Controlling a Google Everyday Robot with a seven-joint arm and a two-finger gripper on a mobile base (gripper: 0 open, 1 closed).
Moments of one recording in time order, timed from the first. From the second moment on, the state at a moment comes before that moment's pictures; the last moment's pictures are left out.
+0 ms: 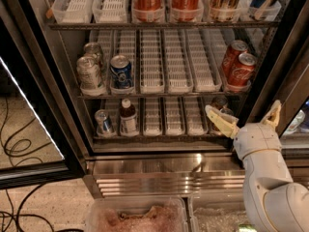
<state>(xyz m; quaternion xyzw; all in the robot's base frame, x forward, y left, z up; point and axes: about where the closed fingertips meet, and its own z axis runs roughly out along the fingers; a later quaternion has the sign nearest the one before) 0.530 -0.250 0.844 -0.03 0.65 -0.03 0.76</state>
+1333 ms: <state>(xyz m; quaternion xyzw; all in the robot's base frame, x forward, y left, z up) 0.557 -0.229 0.823 -0.05 0.63 0.01 0.77</state>
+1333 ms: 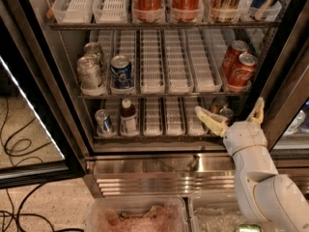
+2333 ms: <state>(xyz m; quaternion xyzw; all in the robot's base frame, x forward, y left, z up) 0.600 -0.226 0.834 -0.04 0.59 0.00 0.81</state>
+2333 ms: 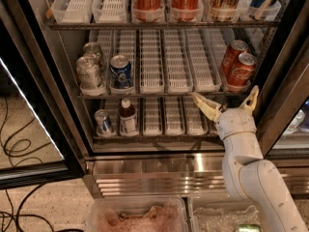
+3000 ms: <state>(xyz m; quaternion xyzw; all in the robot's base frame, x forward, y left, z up) 0.600 -0.226 0.834 -0.04 0.59 0.00 0.81</state>
